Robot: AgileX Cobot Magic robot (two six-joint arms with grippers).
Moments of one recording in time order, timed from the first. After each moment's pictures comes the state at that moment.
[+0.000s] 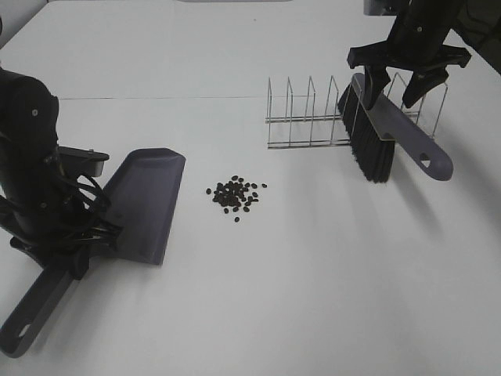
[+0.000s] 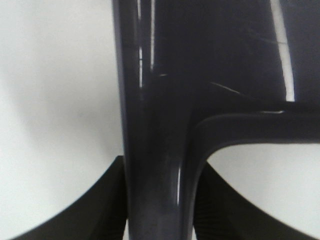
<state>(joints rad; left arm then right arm) -0.39 1.95 -1.03 -0.01 0.82 -0.18 0.07 2.29 -2.02 0.07 1.22 -0.01</state>
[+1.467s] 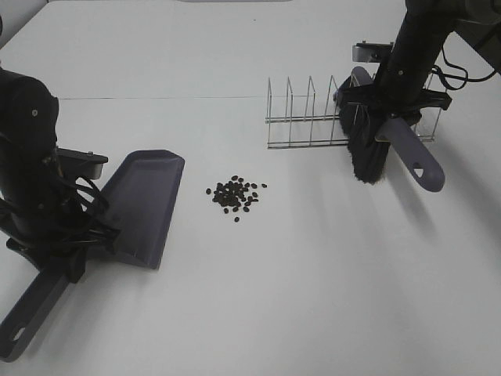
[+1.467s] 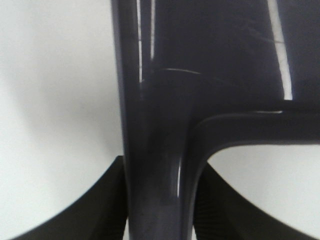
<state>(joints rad) -0.39 1.95 -1.03 0.00 0.85 -0.17 0.07 2.42 -2.03 0.11 1.22 0.01</state>
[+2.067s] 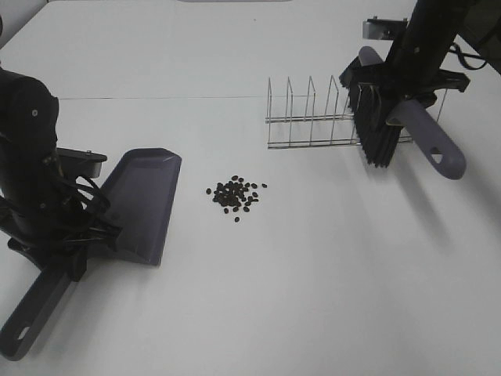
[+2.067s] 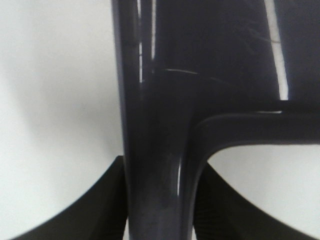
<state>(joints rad) -0.39 1.95 -1.03 0.00 0.83 -0.21 0.07 2.24 -1.89 0.11 1.22 0.02</state>
